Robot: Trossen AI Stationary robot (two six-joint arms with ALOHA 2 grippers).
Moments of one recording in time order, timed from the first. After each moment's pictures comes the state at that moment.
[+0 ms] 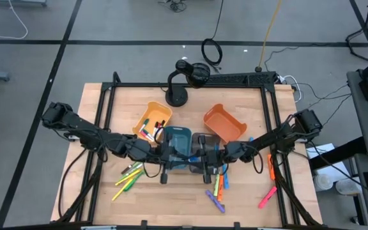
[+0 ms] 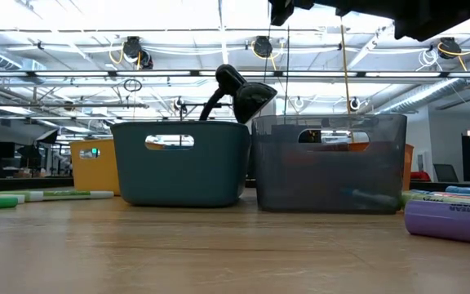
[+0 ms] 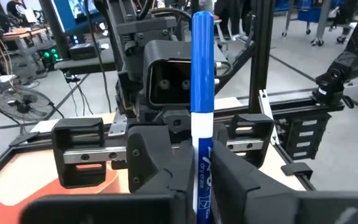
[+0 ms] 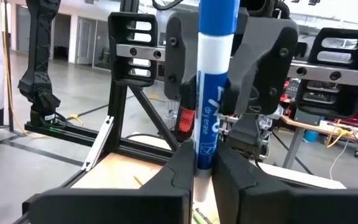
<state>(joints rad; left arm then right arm) -0.36 1.47 1.02 0.31 -0.25 0.04 0.31 1.67 0.78 1.05 0.13 -0.19</state>
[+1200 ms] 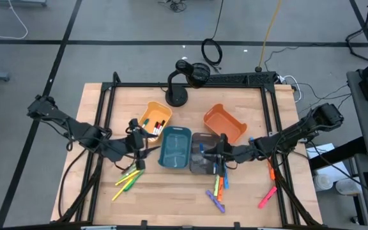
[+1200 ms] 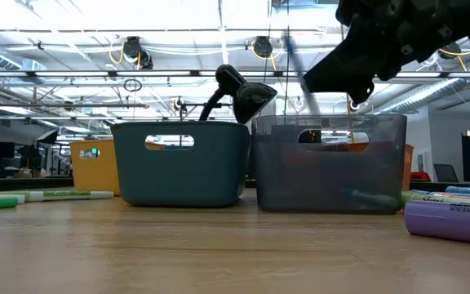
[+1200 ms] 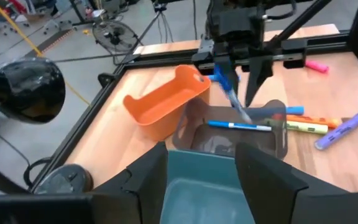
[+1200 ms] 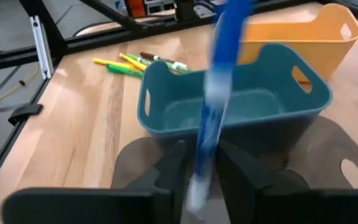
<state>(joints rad) -0.49 1.14 1.02 -0.42 -0.70 -0.17 0.37 1.35 0.56 0.37 0.39 0.38</state>
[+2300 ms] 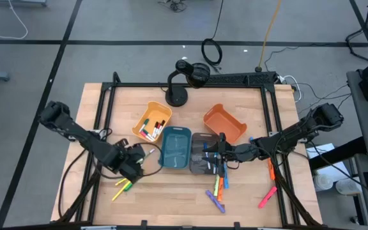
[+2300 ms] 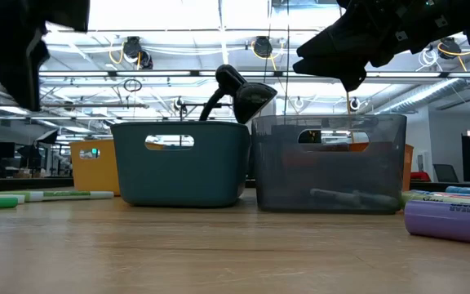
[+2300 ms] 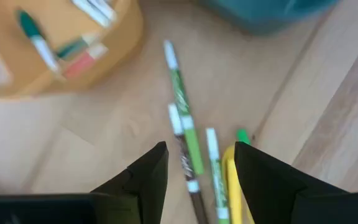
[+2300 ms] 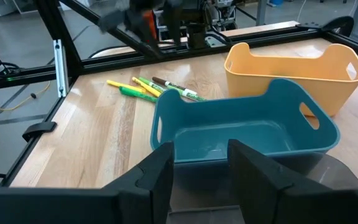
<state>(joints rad) -0.57 1.42 1.02 -1.12 -0.28 -1.05 0.37 1.35 0.55 0.49 0.39 0.29</state>
